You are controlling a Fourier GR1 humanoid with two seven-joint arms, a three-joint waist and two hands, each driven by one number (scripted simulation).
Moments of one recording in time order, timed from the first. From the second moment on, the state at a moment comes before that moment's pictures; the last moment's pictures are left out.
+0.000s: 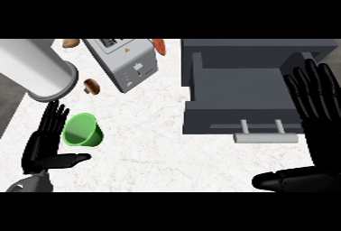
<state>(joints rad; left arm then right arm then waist) -0.11 0.20 0.28 -1.10 0.14 -0.27 -0.47 -0.10 -0.08 -0.03 -2.08 -0.14 0.11 0.17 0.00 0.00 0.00</state>
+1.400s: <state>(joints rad) -0.37 0.29 0.30 -0.39 0.08 -0.30 -0.87 -0.11 -0.08 -0.04 -2.08 -0.15 0.12 0.18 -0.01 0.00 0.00</state>
